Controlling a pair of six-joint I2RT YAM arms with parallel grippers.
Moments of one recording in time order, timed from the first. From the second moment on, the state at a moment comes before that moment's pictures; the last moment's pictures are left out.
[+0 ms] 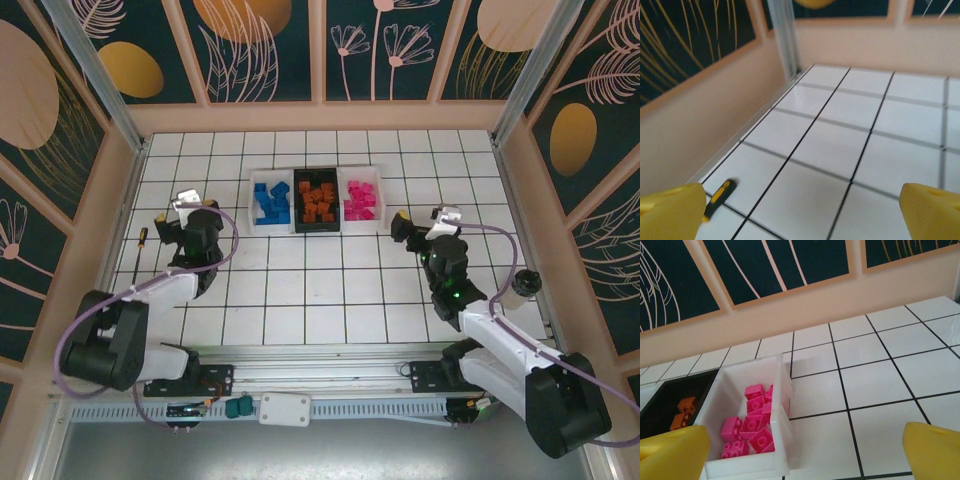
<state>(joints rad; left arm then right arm) -0.26 1.37 0.48 0.52 -0.77 -0.12 0.39 0.93 0.31 0.46 0.29 0.31</state>
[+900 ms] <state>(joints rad) -0.05 1.52 0.22 1.15 -0.35 -0.08 -0.02 1.14 0.18 0.82 0.10 0.24</state>
